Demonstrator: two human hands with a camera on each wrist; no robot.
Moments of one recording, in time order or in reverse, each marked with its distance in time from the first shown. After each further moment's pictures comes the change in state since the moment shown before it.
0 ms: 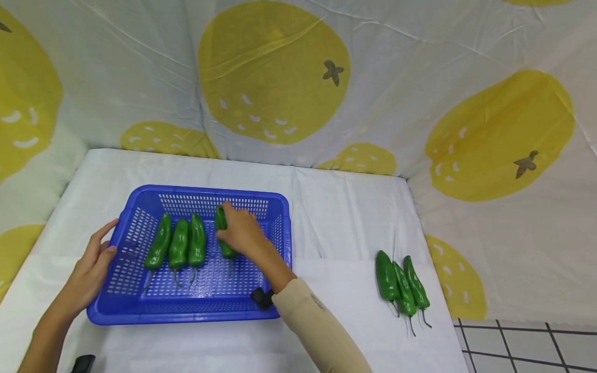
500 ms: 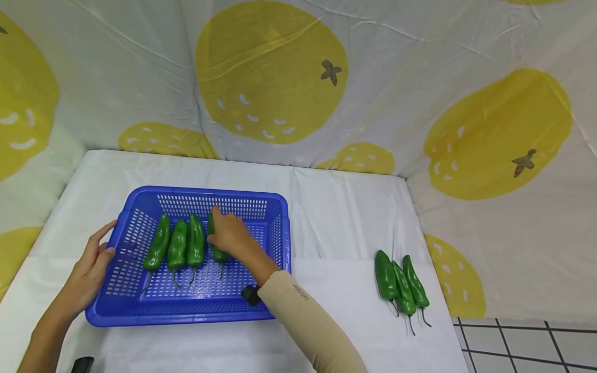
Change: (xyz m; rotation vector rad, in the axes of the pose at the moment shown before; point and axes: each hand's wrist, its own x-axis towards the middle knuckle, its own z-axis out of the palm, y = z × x) left_hand 0.000 -0.001 -0.001 0.001 -0.006 -0.018; right_hand 0.021 -0.006 0.026 -0.060 -0.076 0.042
